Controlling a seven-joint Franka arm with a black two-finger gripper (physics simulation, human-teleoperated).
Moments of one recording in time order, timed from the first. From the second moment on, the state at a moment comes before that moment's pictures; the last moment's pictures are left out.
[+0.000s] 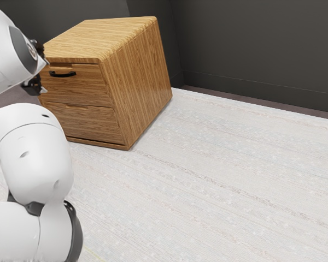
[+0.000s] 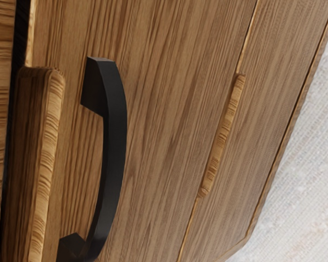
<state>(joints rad) 2.60 -0.96 -1.28 -1.45 -1.20 1.94 2.09</state>
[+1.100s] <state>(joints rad) 2.66 -0.94 -1.36 -1.37 -1.19 1.93 2.12</state>
